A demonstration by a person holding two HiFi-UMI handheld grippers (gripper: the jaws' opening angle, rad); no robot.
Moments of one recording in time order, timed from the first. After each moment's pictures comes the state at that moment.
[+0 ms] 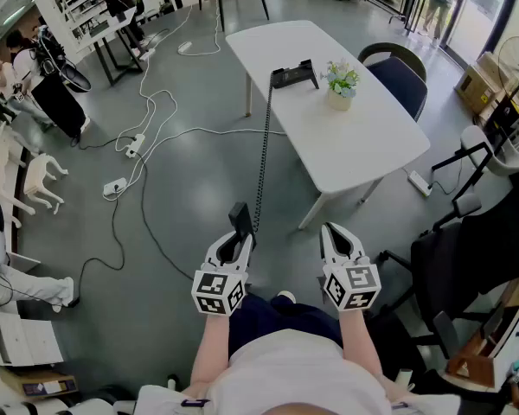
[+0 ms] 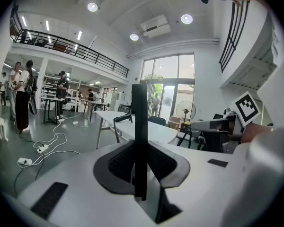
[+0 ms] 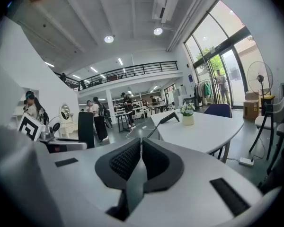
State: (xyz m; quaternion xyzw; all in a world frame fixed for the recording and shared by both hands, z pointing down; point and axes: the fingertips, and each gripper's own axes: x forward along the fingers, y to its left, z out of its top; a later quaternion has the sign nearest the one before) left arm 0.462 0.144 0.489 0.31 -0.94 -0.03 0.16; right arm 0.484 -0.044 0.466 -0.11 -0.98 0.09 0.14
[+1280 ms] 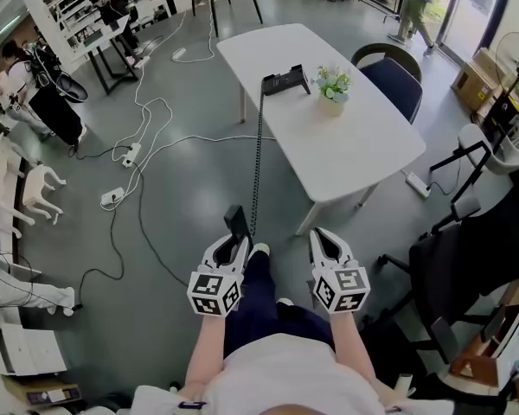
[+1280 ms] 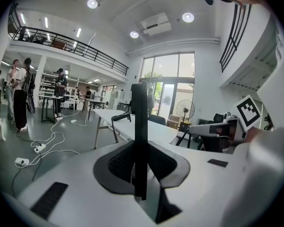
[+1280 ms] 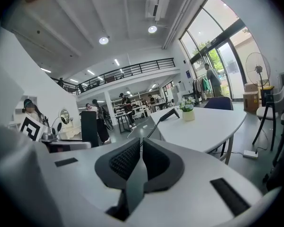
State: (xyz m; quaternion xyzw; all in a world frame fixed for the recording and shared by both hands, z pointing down) left arm 0.439 0.130 0.493 0.32 -0.93 -0.03 0.18; right arm 0.465 -0.043 0.482 -0.11 -0.97 0.13 0.15
